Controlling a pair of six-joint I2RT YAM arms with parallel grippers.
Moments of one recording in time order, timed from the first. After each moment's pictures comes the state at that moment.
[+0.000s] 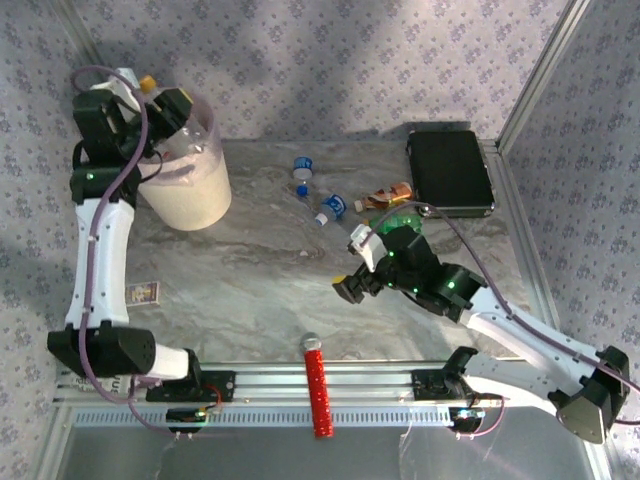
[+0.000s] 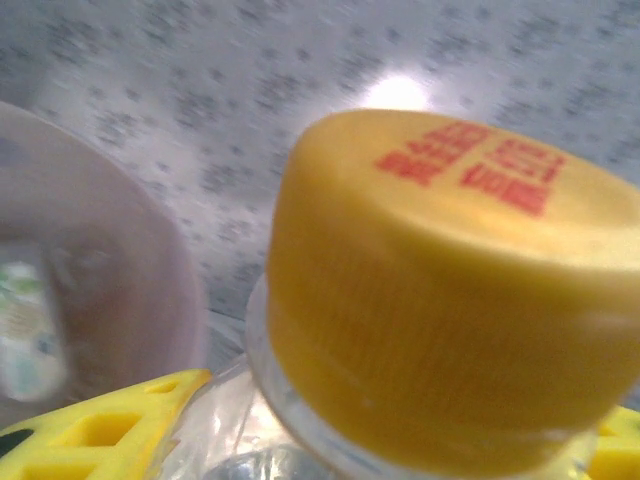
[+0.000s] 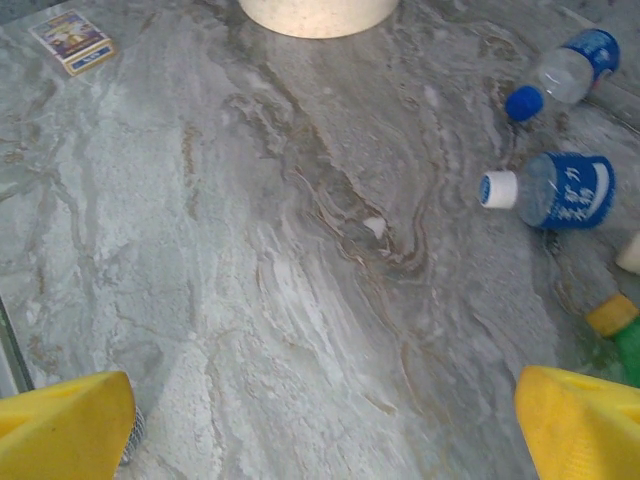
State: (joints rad) left arm 0.08 1.42 1.71 -0.48 0.34 -0.61; right arm 0.81 0.96 0.83 -0.46 -0.08 -0.07
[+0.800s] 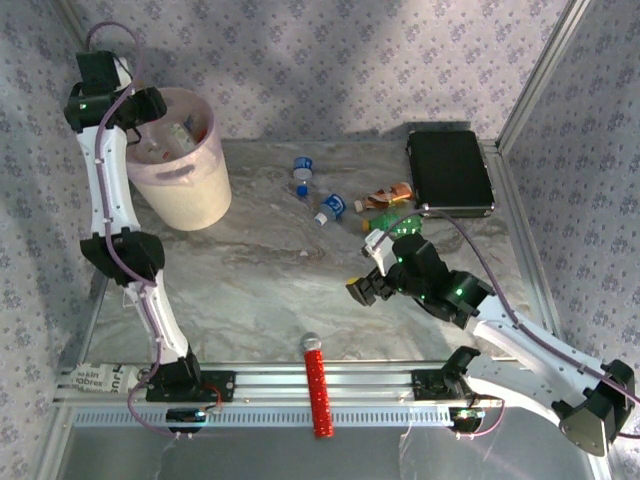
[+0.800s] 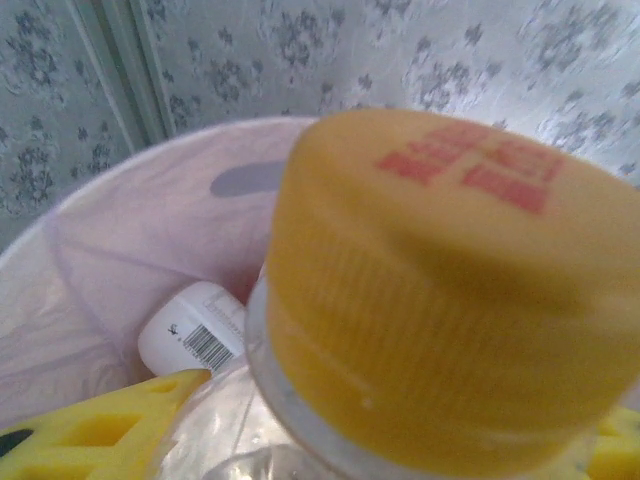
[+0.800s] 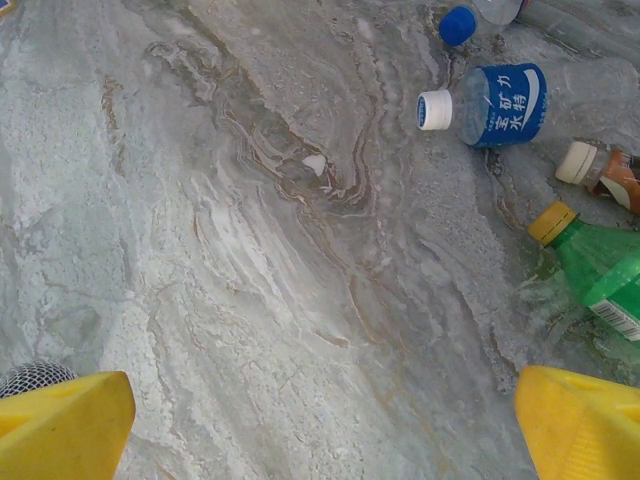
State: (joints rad) left arm 0.18 2.15 2.67 -1.17 0.08 -0.18; right arm 0.77 0.89 0.76 -0.51 -0.01 -0.04
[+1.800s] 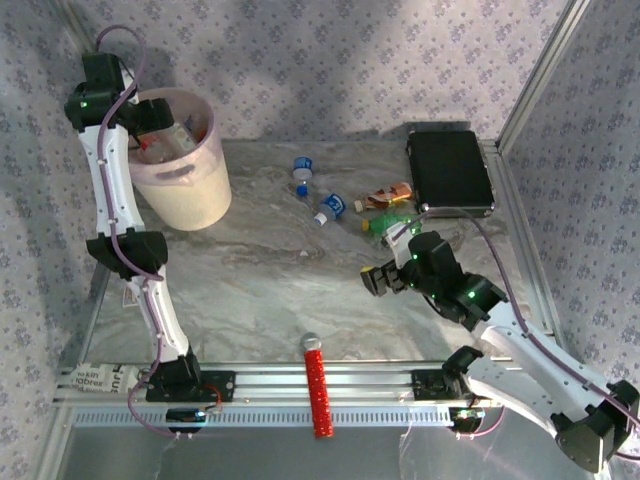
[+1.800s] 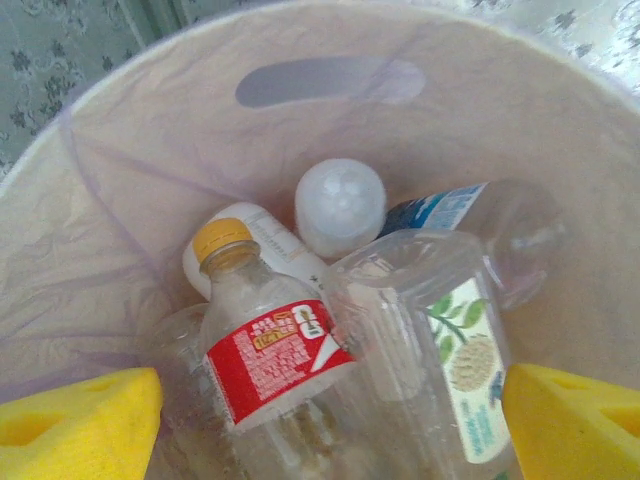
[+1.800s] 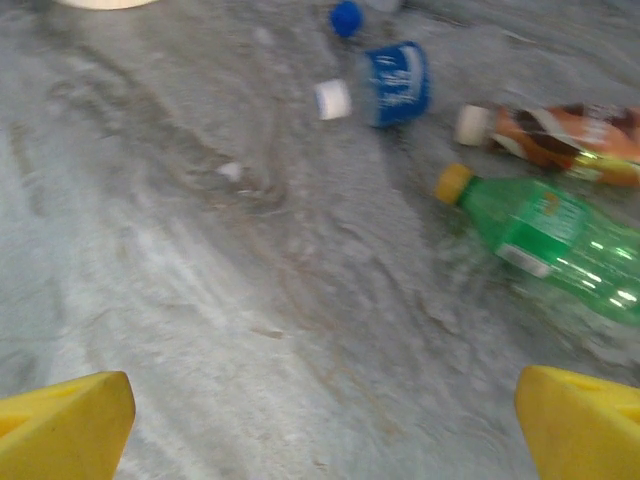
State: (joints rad) left arm 0.16 2.19 2.81 -1.38 0.01 -0.12; right arm 0.63 0.83 0.74 -0.55 0.04 0.06
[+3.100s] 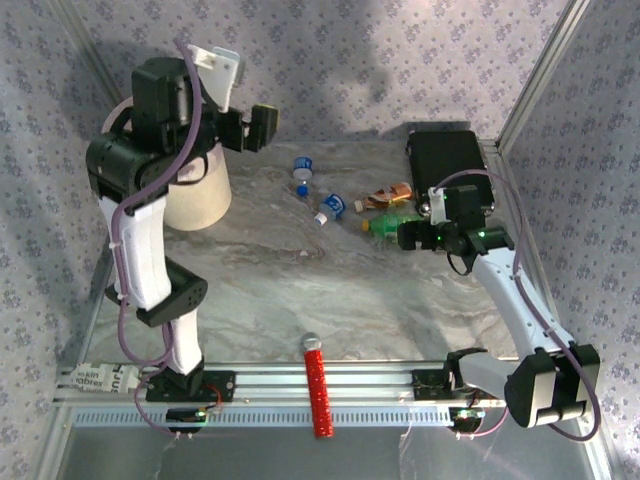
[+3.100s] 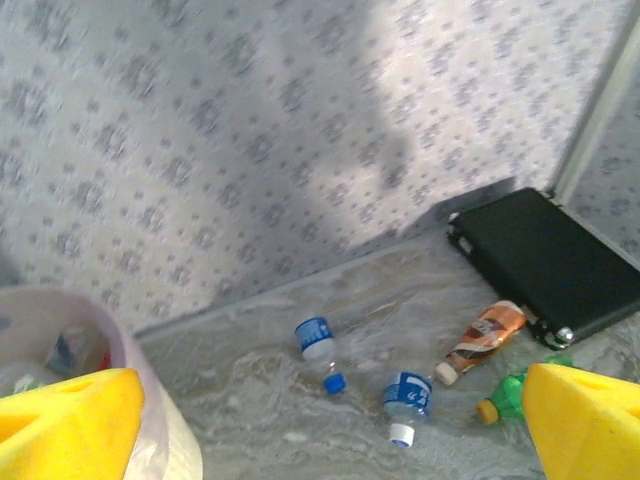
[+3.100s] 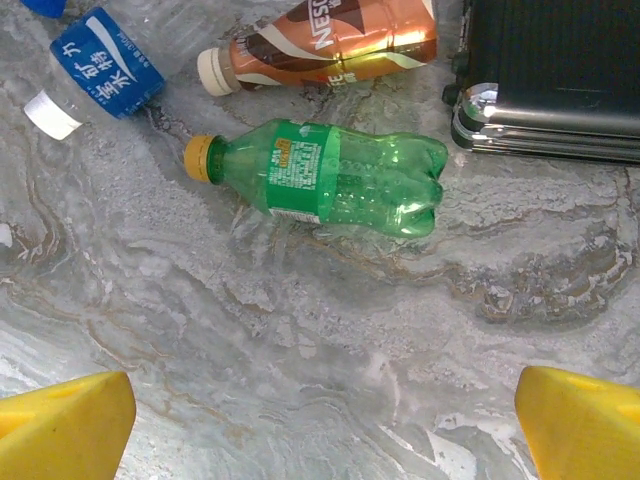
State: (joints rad) left arm -0.61 1.91 3.12 -1.52 -0.19 -0.02; right arm 0.17 1.16 0.98 -0.70 -0.11 0.04
